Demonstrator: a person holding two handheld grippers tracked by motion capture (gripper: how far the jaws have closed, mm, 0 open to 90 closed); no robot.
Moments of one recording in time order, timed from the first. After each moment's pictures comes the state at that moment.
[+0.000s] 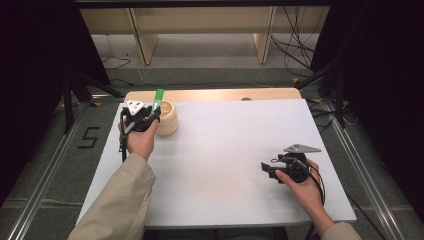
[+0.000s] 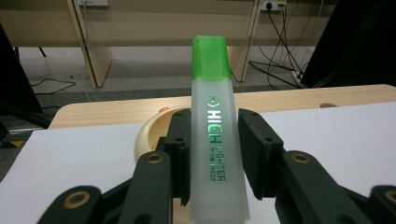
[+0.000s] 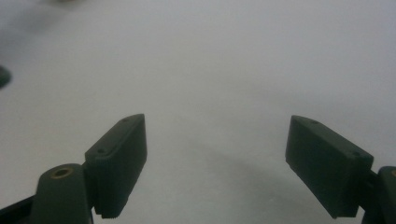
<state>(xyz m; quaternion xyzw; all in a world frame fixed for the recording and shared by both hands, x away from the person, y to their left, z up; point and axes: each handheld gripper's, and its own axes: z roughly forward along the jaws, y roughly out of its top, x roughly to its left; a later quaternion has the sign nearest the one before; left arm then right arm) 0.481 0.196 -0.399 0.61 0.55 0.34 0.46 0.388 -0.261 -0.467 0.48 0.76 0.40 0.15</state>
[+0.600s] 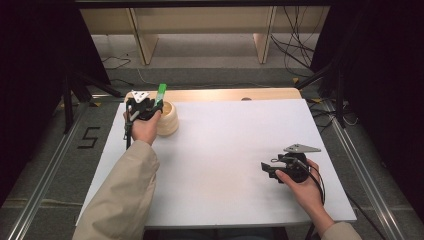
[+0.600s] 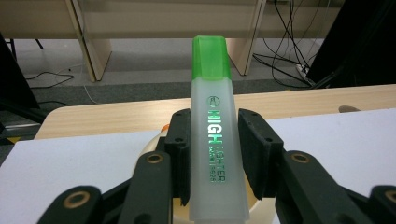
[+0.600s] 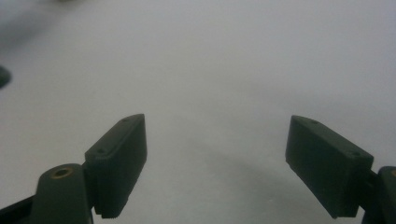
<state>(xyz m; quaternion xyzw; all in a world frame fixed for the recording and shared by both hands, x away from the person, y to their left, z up) 0.524 0.195 -0.409 0.62 0.55 0.33 0.45 0.389 -0.261 -0.468 0.48 0.76 0.40 0.15</state>
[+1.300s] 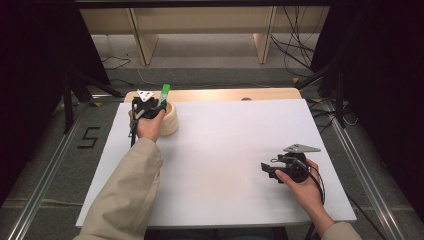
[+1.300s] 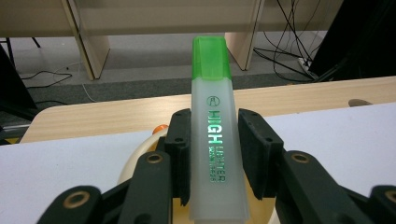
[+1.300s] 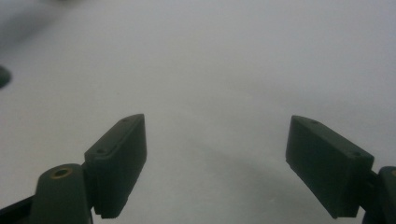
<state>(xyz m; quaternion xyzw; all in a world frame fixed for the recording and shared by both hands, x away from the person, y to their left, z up) 0.540 0.189 -0.422 0.63 0.55 0.33 0.44 0.390 -0.262 -0.469 0.48 0.76 0.40 0.15</state>
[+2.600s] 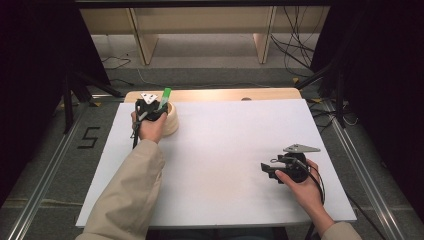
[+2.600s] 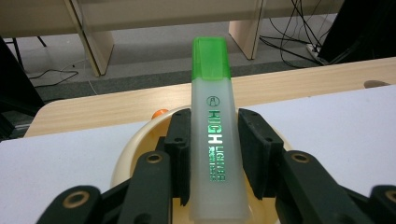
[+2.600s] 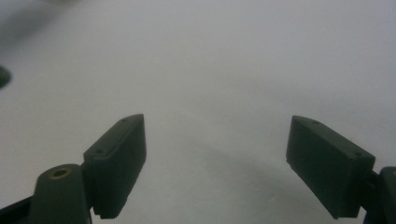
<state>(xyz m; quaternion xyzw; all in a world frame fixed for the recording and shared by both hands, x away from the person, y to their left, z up) 0.543 0.186 -0.435 0.64 0.55 0.34 0.41 0.390 -0.262 -0.469 0.48 0.77 0.40 0.15</state>
